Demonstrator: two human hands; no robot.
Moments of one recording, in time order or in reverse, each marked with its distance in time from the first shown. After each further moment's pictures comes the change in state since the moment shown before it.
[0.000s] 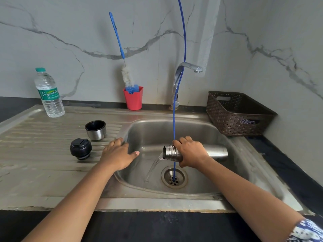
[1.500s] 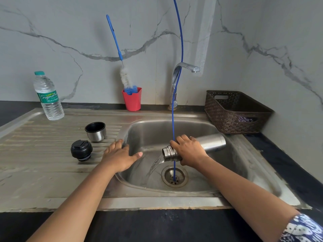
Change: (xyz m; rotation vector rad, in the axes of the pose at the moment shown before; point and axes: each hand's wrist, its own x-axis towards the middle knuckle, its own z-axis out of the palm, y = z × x) left_hand -0.002 0.000 0.002 0.042 -0.077 -0.003; right_hand 0.002 -0.001 0.007 -0.138 0.047 -0.064
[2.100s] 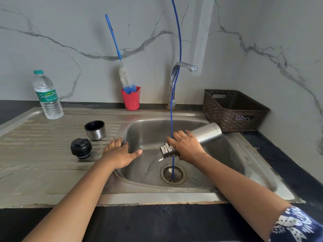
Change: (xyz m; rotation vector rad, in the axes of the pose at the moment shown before) left_hand 0.000 0.000 -0.002 -0.016 -0.038 0.000; right_hand 0.002 0.001 -0.003 -0.062 0.064 -0.028
